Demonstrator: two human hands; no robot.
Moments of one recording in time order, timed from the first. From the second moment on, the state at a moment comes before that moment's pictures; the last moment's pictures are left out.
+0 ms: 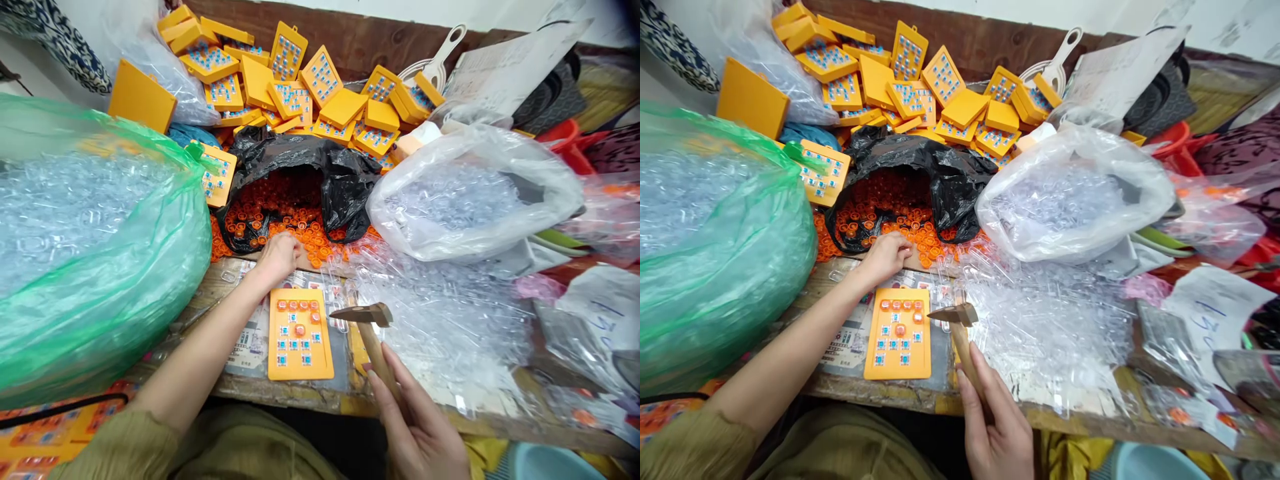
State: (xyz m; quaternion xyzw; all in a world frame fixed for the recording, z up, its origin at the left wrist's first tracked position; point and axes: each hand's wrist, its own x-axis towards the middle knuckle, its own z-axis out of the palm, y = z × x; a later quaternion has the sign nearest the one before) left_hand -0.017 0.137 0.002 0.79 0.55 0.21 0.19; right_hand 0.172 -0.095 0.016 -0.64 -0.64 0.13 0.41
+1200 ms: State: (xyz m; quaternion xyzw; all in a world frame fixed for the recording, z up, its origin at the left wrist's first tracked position) left_hand -0.069 0.065 0.023 0.73 0.59 0.34 0.10; right_hand 0.151 -0.093 0.034 -0.58 -0.67 0.17 0.43
